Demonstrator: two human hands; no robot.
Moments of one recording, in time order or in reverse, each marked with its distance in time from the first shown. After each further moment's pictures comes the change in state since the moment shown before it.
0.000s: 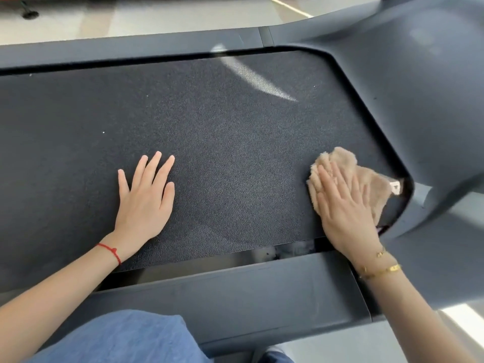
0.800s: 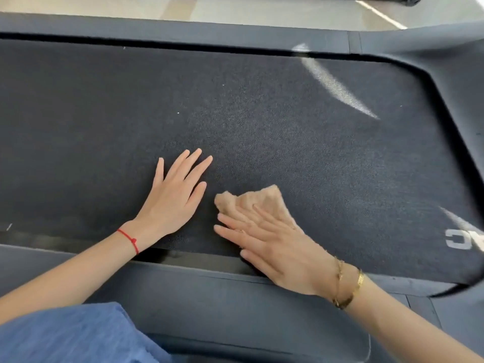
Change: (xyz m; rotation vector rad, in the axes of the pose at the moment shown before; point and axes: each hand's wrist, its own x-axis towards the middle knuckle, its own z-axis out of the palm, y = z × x) left_hand -0.027 -0.048 -0.023 -0.035 -0.057 -0.009; right_hand 0.008 -0.145 0.031 0.147 -0.353 -1.163
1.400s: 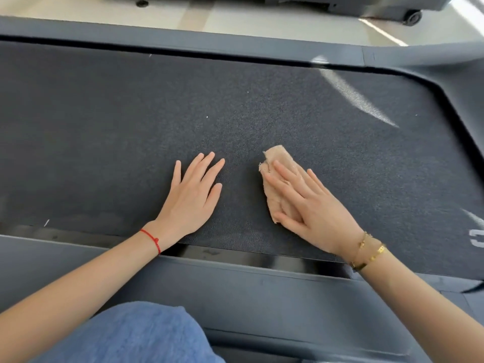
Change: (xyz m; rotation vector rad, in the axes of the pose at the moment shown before) left_hand -0.014 -0.035 0.000 -0.037 0.059 0.004; right_hand 0.031 0.018 -0.009 -0.240 0.120 0.326
